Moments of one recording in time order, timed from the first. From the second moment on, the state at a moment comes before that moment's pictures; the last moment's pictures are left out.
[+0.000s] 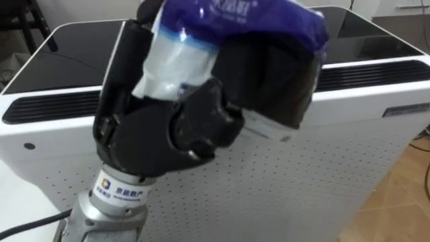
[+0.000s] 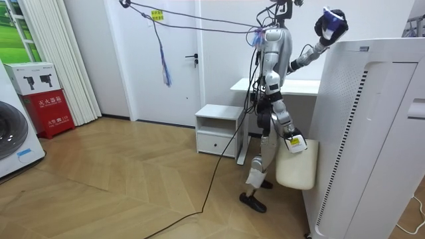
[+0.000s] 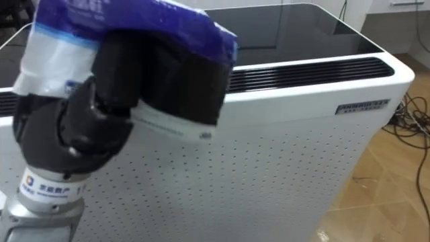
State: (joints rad) left arm -0.14 0.27 -0.31 -0.55 -0.92 -0.19 -0.33; right arm -0.03 -0.26 0.33 1.11 0.22 -0.10 0.20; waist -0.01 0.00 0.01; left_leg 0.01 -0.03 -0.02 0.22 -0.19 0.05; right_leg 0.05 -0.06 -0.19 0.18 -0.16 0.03
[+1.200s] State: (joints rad) left arm -0.06 0.26 -0.44 0.01 -0.80 -0.03 -0.62; right arm -0.11 -0.26 0.31 1.13 0.19 -0.03 0.16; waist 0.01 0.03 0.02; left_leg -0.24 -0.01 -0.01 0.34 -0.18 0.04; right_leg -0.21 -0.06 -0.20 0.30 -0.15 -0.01
